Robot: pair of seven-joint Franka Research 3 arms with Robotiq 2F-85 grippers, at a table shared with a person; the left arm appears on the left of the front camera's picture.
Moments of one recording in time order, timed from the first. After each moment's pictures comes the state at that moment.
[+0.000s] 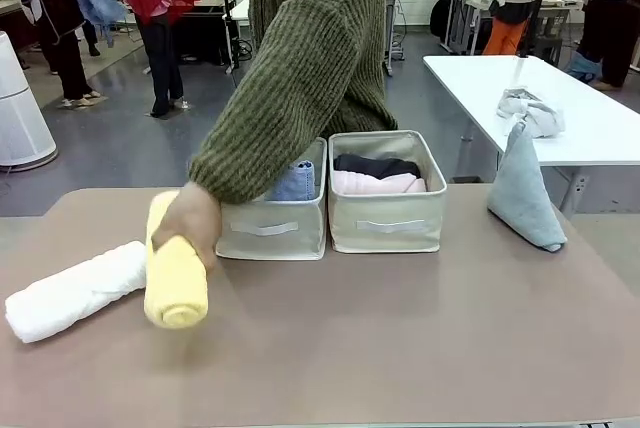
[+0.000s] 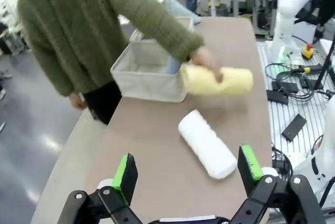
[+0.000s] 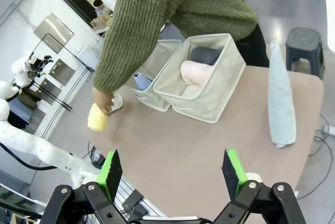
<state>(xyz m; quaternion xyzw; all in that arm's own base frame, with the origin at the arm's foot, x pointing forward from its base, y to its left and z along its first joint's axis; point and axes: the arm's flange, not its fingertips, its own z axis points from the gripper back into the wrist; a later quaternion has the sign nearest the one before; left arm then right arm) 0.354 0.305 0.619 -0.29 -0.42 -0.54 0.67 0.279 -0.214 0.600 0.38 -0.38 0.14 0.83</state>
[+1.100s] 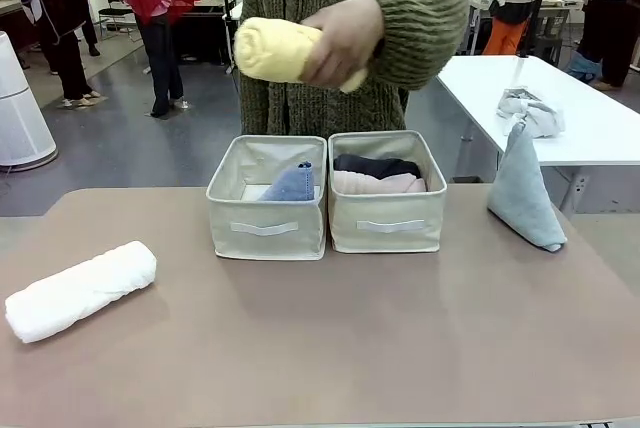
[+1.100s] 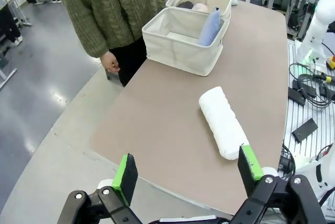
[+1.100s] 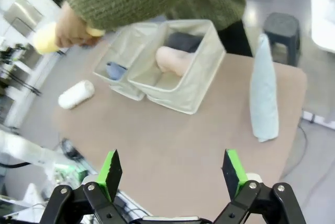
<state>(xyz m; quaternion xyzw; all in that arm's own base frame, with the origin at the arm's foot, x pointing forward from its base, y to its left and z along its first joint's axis) 0.365 0.328 0.613 -0.26 -0.40 -0.46 0.75 0.311 -0.160 0.621 0.28 -0.34 0.15 0.88</state>
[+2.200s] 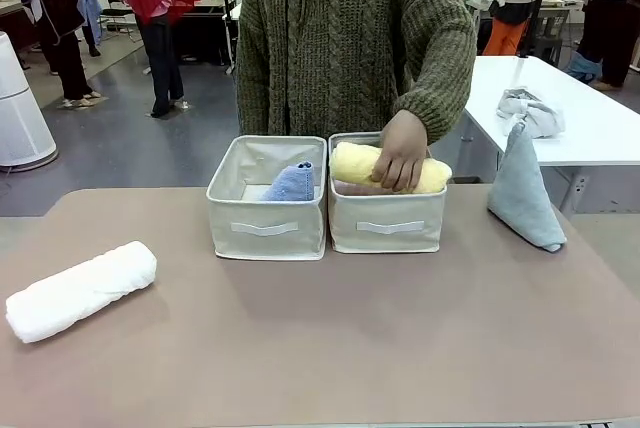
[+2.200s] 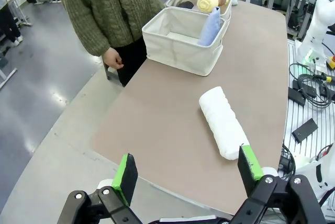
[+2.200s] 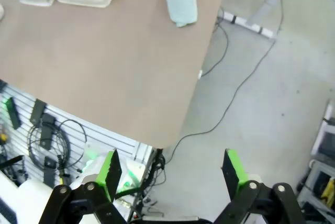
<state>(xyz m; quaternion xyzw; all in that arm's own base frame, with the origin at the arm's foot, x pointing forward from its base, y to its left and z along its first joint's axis) 0.365 0.328 0.613 -0.26 -0.40 -0.46 0.75 0.256 -0.187 0.635 0.05 -0.16 0.16 0.97</state>
